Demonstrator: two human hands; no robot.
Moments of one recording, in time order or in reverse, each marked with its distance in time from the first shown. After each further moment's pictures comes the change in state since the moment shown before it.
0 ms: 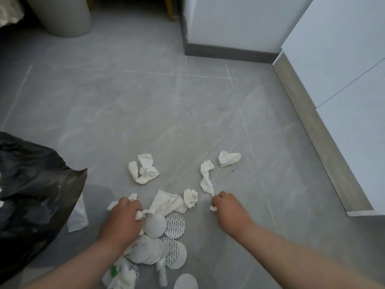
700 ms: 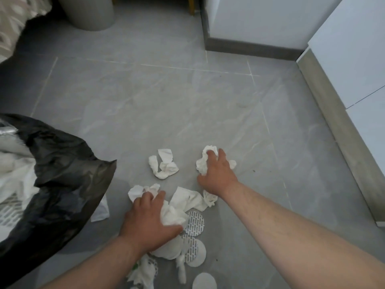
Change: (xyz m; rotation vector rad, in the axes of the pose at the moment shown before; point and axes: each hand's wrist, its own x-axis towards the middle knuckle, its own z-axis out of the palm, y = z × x) left_hand -0.013 0.007 -0.003 0.175 -0.096 0.029; right_hand 0.088 -0.076 -0.029 0.231 0.075 0.069
